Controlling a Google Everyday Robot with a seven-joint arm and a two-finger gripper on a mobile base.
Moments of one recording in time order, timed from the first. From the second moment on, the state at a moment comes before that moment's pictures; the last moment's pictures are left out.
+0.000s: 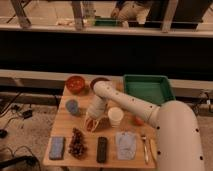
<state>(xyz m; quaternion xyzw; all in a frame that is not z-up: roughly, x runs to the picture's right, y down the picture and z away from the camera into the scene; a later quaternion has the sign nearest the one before) -0.095 0.212 0.838 -0.29 -0.49 -0.47 0.68</state>
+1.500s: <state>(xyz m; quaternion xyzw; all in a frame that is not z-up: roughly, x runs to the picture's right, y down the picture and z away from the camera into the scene) -0.096 0.212 0.837 -0.28 -0.49 -0.47 0.68</state>
